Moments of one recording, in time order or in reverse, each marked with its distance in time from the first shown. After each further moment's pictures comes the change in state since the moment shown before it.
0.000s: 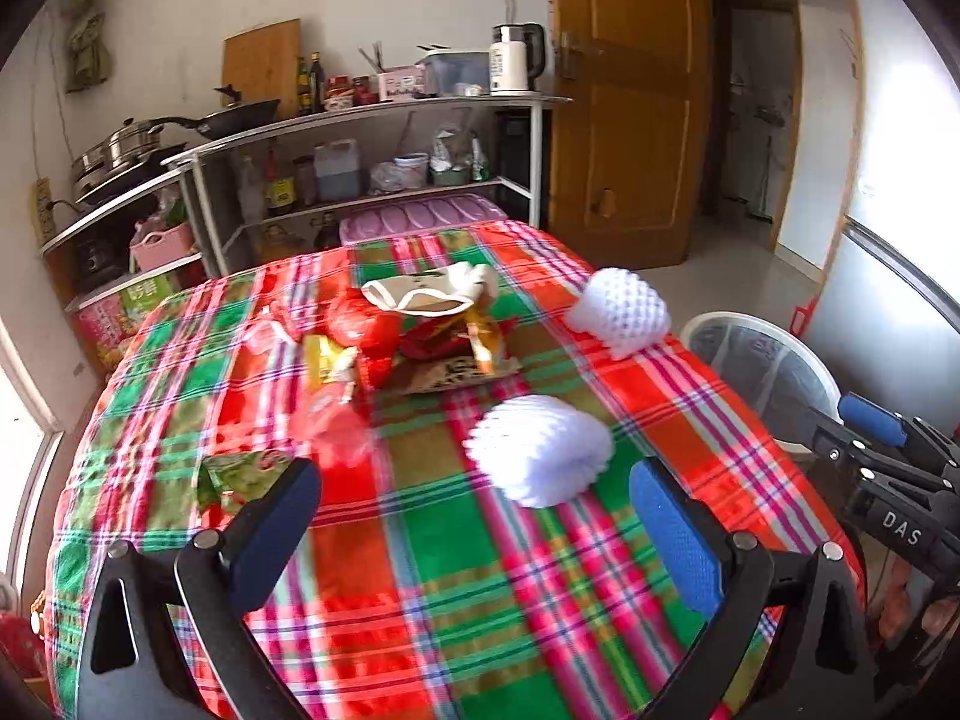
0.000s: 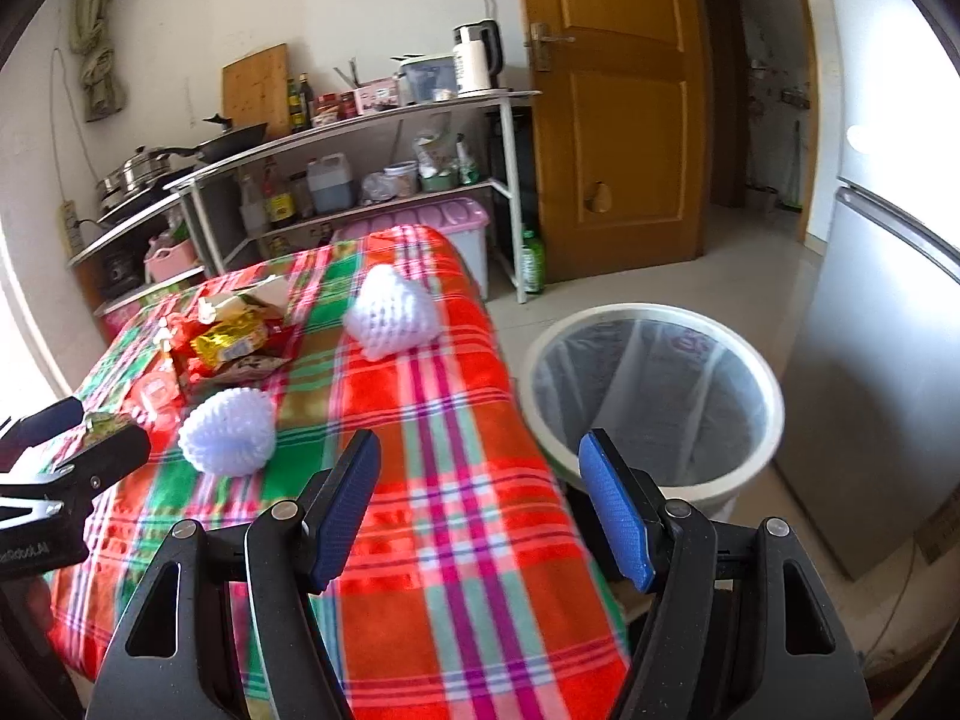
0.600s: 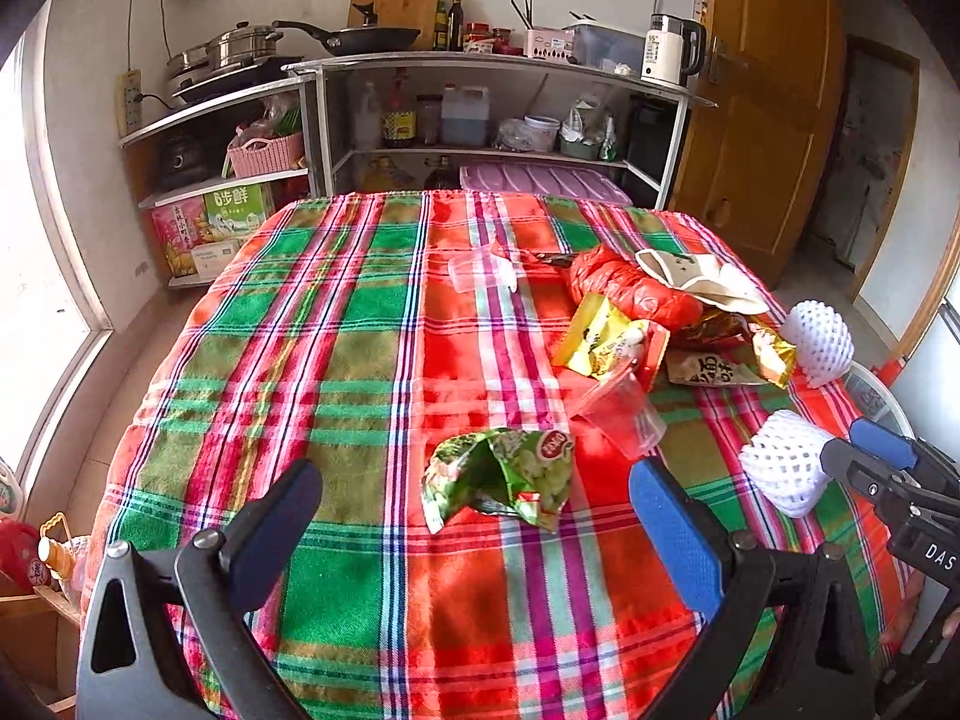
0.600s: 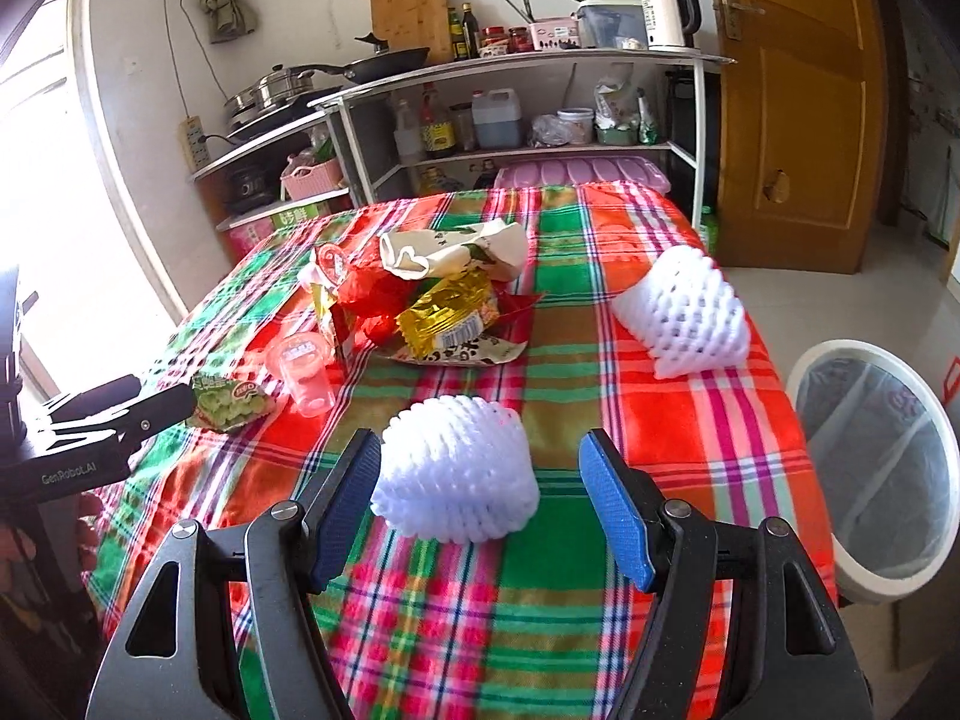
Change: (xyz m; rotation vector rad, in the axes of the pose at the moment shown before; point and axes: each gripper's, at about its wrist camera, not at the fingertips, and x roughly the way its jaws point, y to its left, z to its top) left arm 0.036 0.129 -0.013 -0.187 0.099 0.127; right arm 0.079 0.116 0.018 -0.177 0.150 0.303
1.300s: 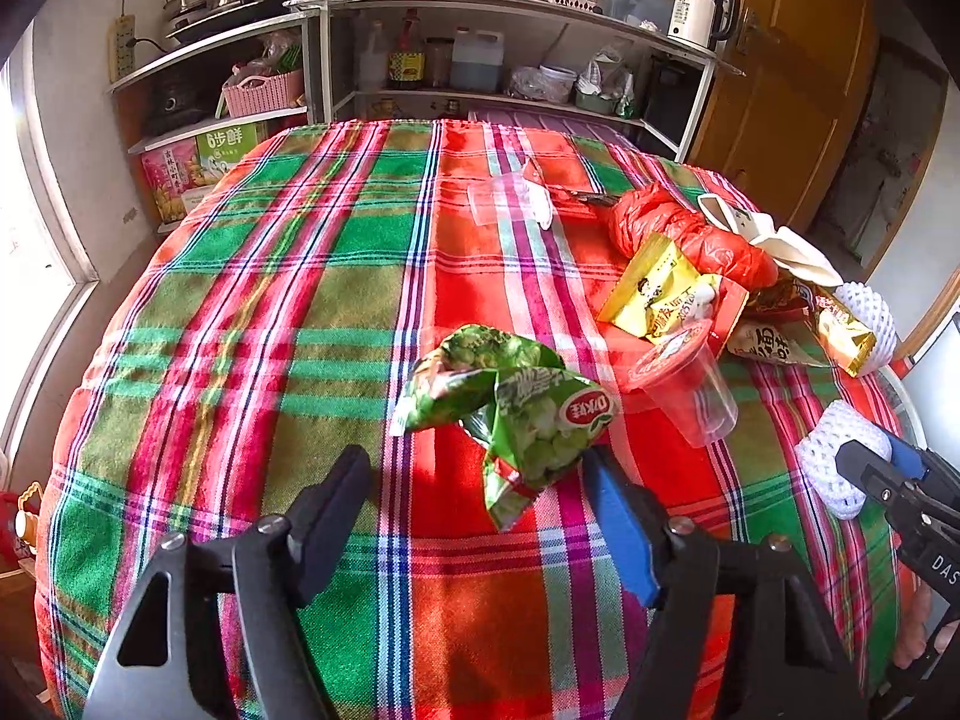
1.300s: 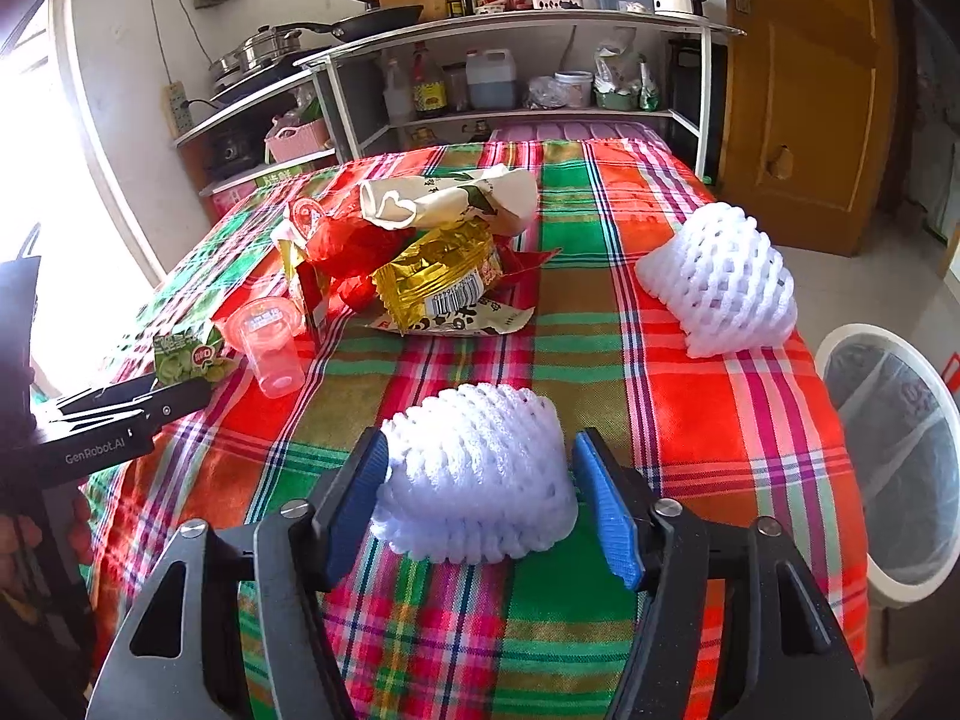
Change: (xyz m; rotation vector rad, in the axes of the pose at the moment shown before) left arm 0.045 0.011 -0.003 -0.048 0.120 -0.028; right arm 0.029 -0.002 -0.001 0.003 0.086 -0.031
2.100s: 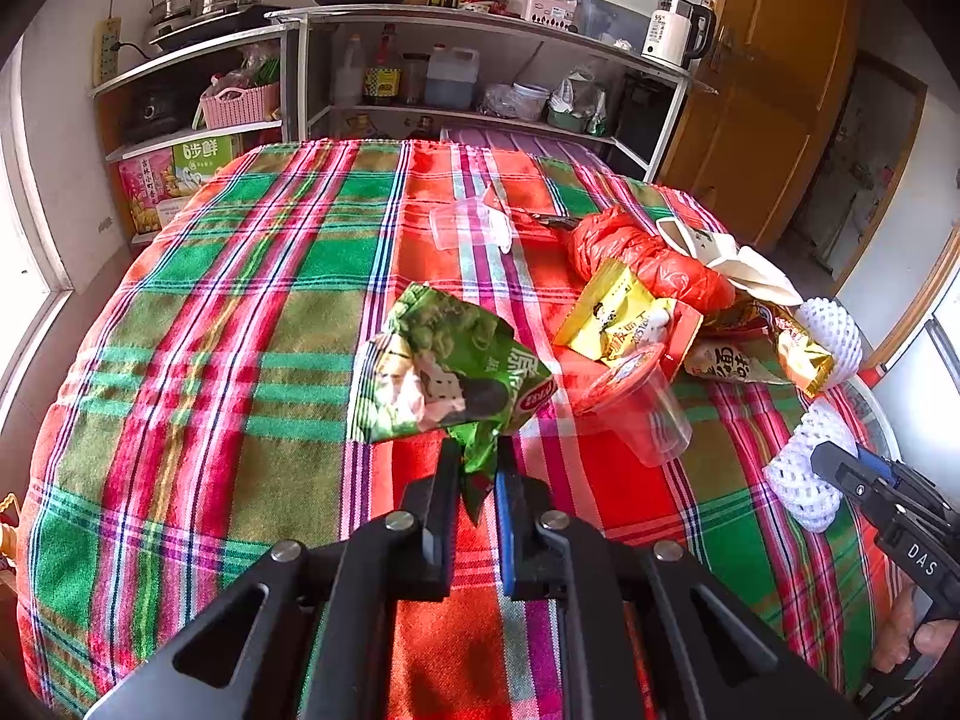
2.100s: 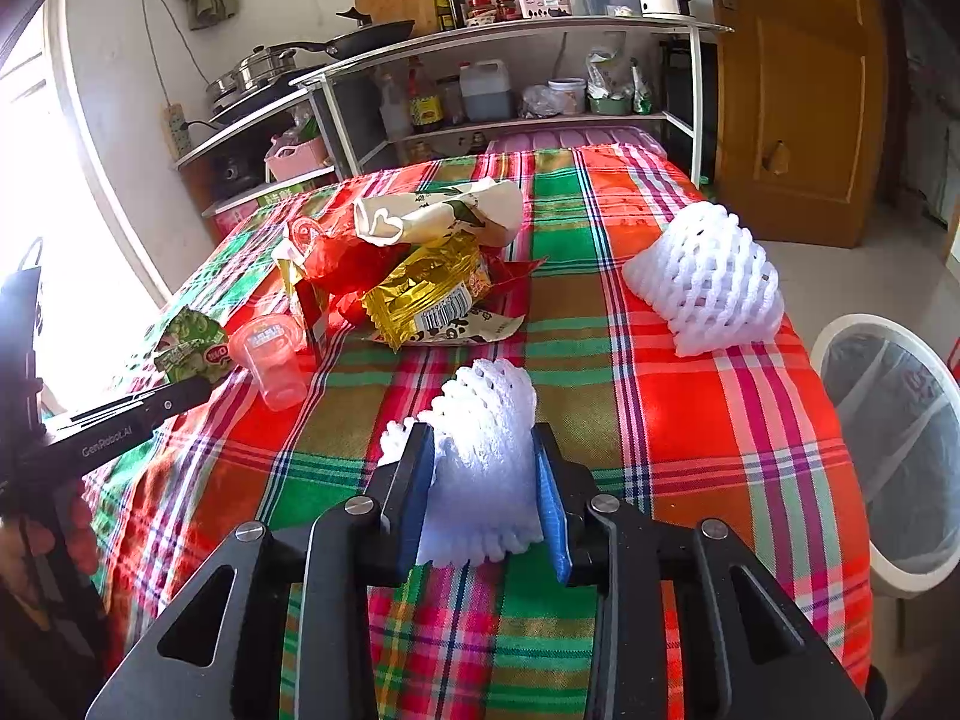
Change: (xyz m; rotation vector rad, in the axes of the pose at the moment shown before) left arm -0.008 -0.006 0.005 0.005 -0.046 -0.077; right arm -0.009 -0.002 -0.003 0.031 -0.040 0.012
